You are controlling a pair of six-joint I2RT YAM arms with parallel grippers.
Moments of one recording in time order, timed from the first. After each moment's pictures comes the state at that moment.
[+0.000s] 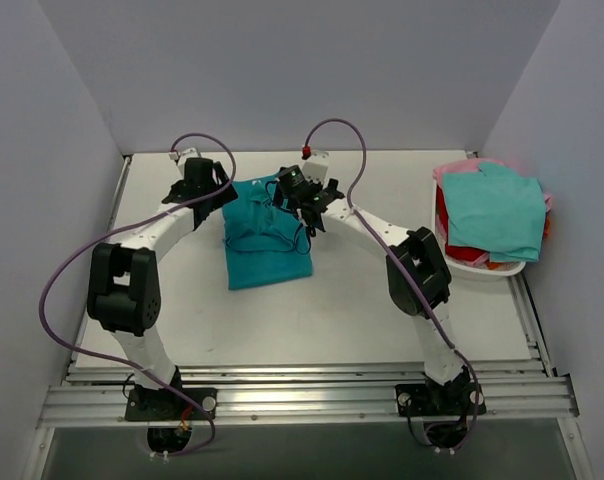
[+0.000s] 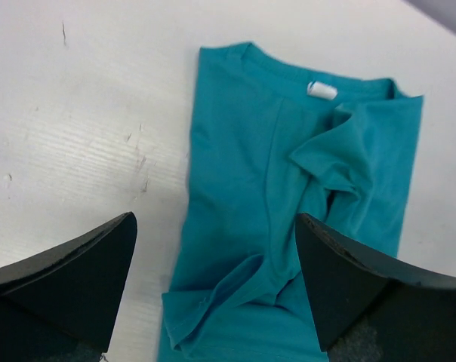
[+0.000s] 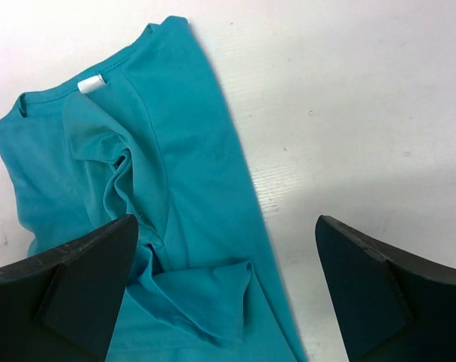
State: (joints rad) left arm -0.21 1.83 1.32 -0.16 -0.26 -0.58; right arm 0.70 2.14 1.78 -0.36 0.57 0.70
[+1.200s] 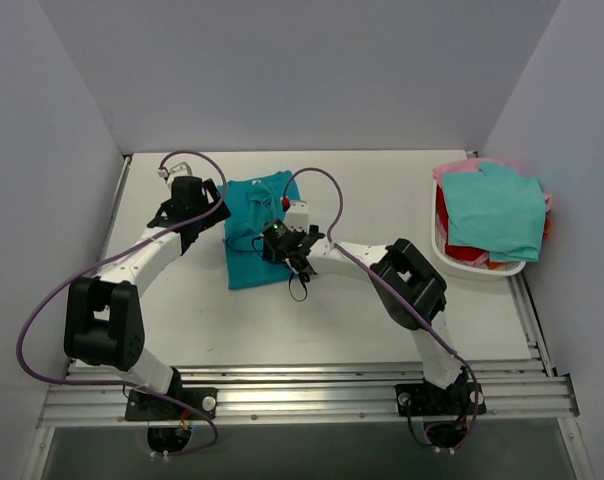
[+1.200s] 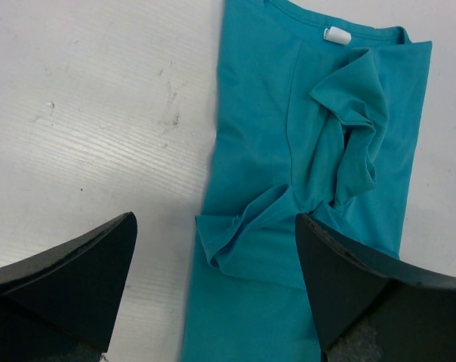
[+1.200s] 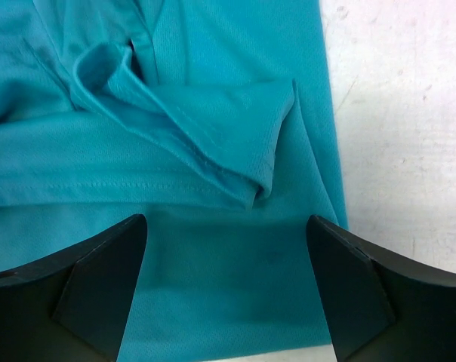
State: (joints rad) left arm -0.21 1.57 1.09 -0.17 -0.23 -0.58; right arm 0.86 2.09 1.42 -0.24 0.52 0.75
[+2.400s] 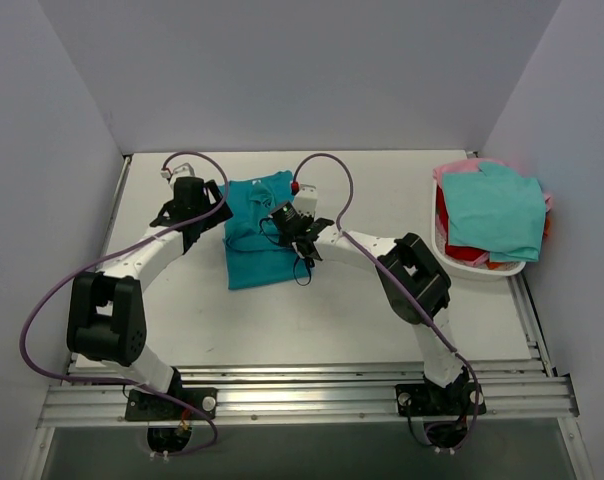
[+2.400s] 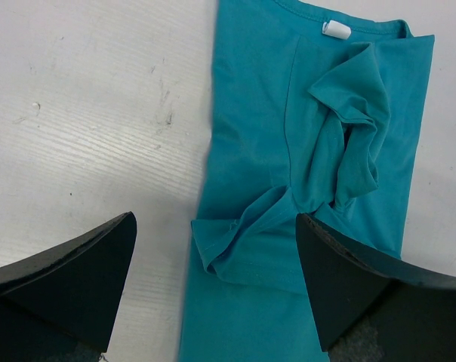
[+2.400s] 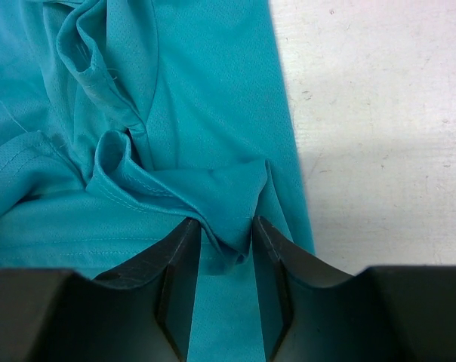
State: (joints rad) left arm -0.21 1.60 1.09 -0.14 -0.21 -0.58; right arm 0.79 2.09 1.50 -0.23 0.50 0.72
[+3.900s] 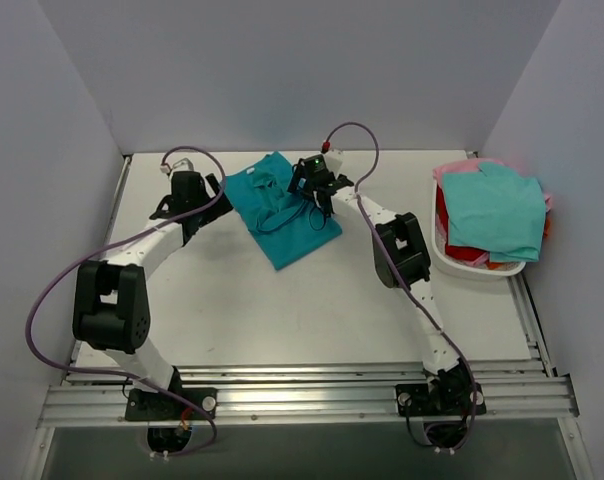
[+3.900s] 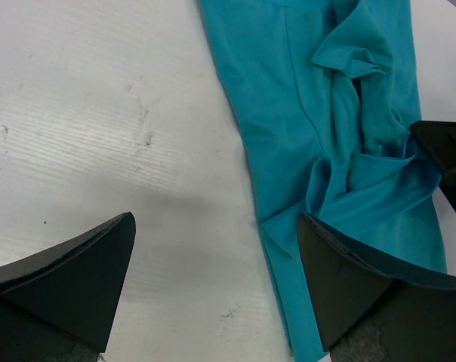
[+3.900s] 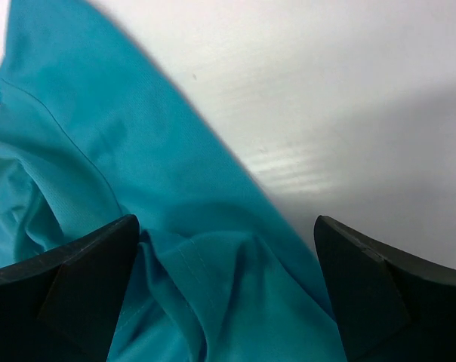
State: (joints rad) left arm -0.17 1.68 1.14 -0.11 -0.12 -0.60; right arm 0.50 2.52 2.11 -0.27 0.29 0.70
